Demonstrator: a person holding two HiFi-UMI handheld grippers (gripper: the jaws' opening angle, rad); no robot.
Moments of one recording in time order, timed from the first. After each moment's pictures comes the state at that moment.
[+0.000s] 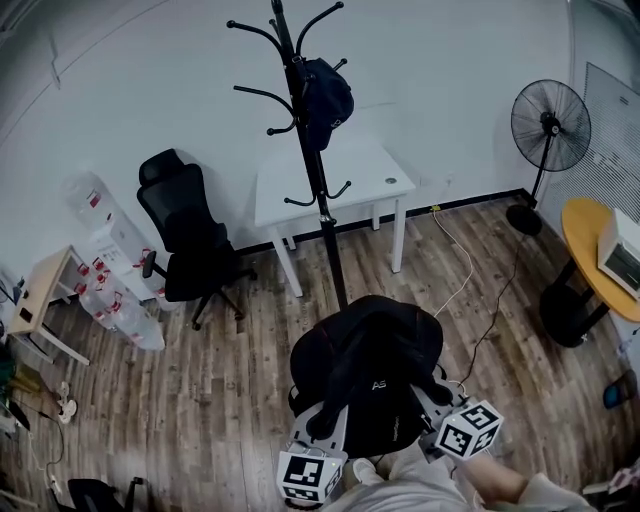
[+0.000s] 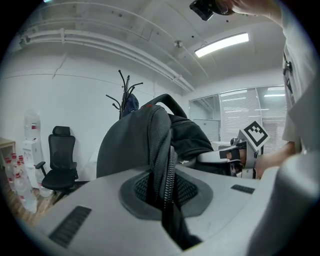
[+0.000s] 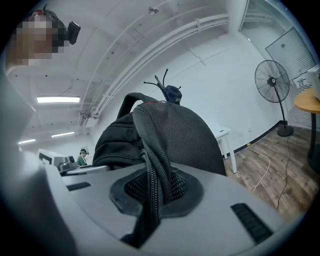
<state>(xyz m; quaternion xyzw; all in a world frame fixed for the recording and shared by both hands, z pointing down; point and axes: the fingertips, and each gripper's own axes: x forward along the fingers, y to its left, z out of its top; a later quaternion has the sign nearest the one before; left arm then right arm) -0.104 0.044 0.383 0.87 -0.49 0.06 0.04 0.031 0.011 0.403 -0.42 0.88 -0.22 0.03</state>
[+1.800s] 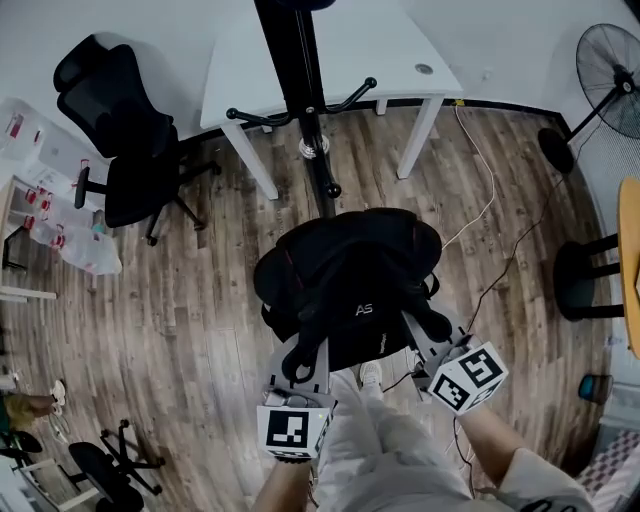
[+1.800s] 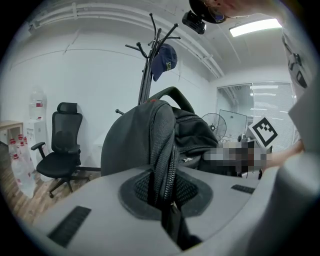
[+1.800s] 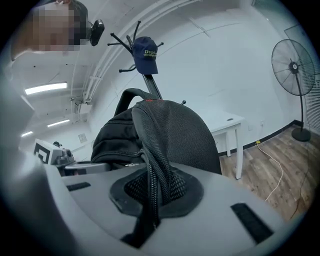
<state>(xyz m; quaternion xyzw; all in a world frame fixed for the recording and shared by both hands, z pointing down) -0.144 -0.341 0.535 0.80 -0.57 0.09 0.13 -0.010 -0.383 0.548 -0.39 0.89 -0.23 -0.05</state>
